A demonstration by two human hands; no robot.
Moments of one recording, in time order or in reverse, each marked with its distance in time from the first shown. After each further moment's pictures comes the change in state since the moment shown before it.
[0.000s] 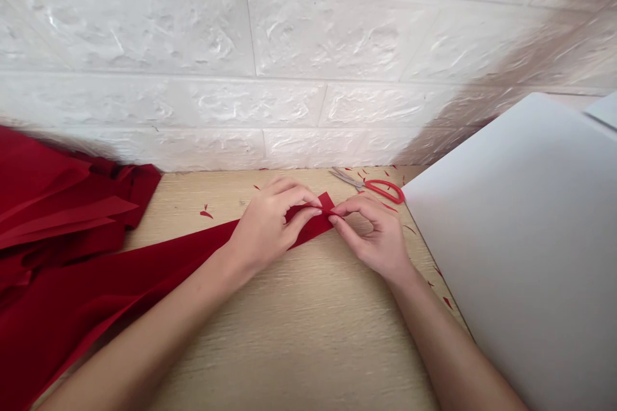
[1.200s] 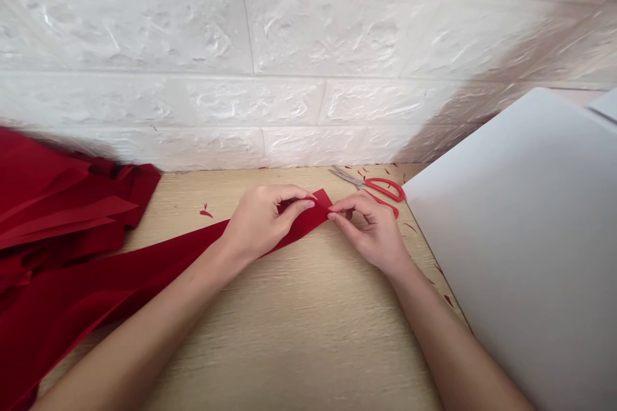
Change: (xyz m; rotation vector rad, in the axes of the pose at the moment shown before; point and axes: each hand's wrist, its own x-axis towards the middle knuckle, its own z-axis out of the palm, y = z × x) left_hand 0.002 -0.006 -0.005 -0.033 -0.061 -0.202; right_hand 0.000 0.012 0.001 0.032 -0.071 0.138
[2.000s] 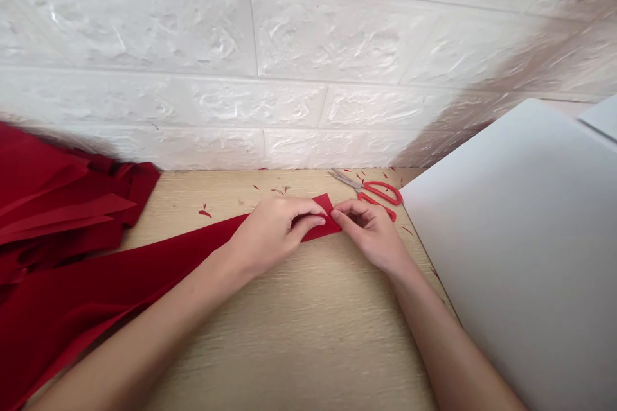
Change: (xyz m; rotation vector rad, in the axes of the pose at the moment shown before) left_hand -0.002 0.012 0.003 0.000 -0.167 0.099; right_hand 0.003 -0.002 -0.002 0.271 -0.150 0.313
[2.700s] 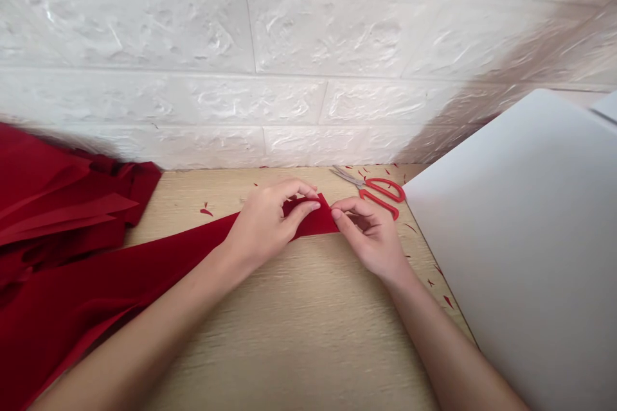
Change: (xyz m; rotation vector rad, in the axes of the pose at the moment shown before) left_hand 0.000 -0.001 0.000 -0.056 0.191 -0.115; right_hand -0.009 -0.003 0.015 0.073 0.130 -0.209
